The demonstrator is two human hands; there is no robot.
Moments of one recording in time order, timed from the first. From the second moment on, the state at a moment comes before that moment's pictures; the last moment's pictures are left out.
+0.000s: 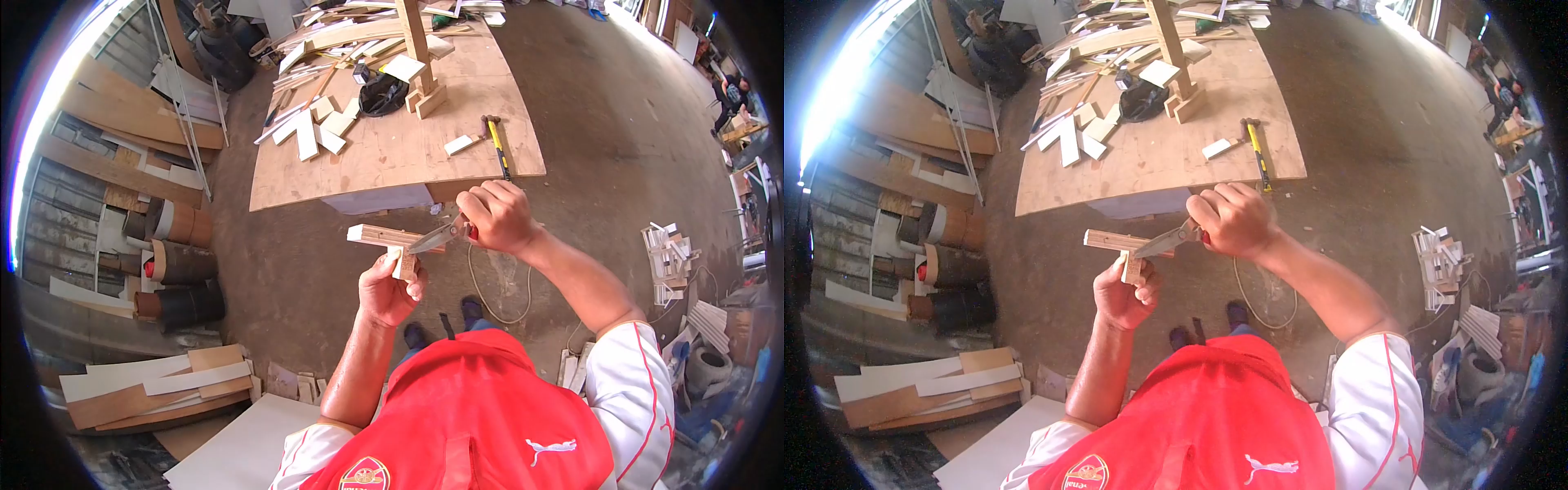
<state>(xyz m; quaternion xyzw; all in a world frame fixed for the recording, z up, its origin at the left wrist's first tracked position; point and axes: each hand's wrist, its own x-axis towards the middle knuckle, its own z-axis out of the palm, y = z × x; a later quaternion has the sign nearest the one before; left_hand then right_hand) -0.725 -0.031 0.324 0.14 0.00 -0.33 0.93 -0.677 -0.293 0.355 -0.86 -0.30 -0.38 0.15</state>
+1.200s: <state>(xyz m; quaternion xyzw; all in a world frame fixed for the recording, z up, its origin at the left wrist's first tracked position) -0.716 -0.039 0.307 0.07 0.03 -0.35 0.93 -0.646 -0.314 0.351 -0.89 -0.28 -0.27 0.22</state>
